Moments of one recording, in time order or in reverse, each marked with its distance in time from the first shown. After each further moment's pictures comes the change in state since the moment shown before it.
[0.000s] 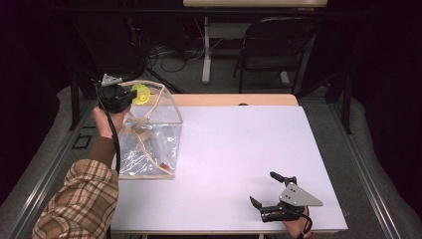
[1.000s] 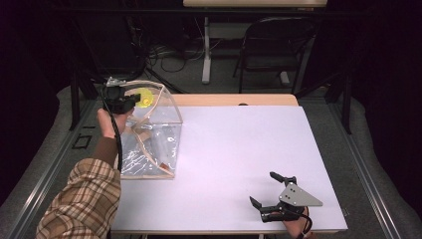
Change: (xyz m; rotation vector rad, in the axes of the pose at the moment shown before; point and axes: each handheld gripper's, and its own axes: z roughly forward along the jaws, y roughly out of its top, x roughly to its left) left arm 0.001 -0.007 0.015 0.059 -0.036 -0.023; right arm 0.000 0.000 0.000 -0.001 0.001 -0.003
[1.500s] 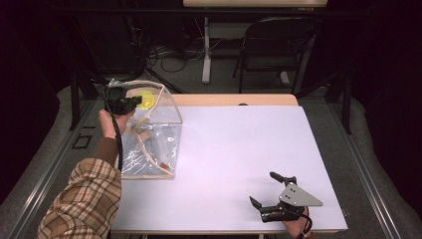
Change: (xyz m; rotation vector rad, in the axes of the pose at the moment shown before) left arm 0.003 -0.005 0.008 0.038 -0.018 -0.012; right arm 0.000 0.000 0.000 0.000 0.003 0.001
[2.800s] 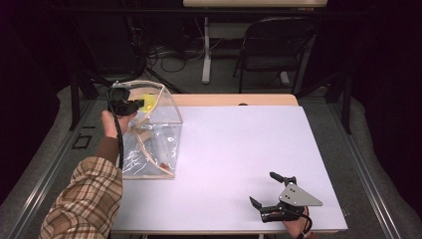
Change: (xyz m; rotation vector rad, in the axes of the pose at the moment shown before) left arm 0.004 -0.004 0.014 0.062 -0.027 -0.003; right arm 0.000 0.000 0.000 0.003 0.002 -0.001
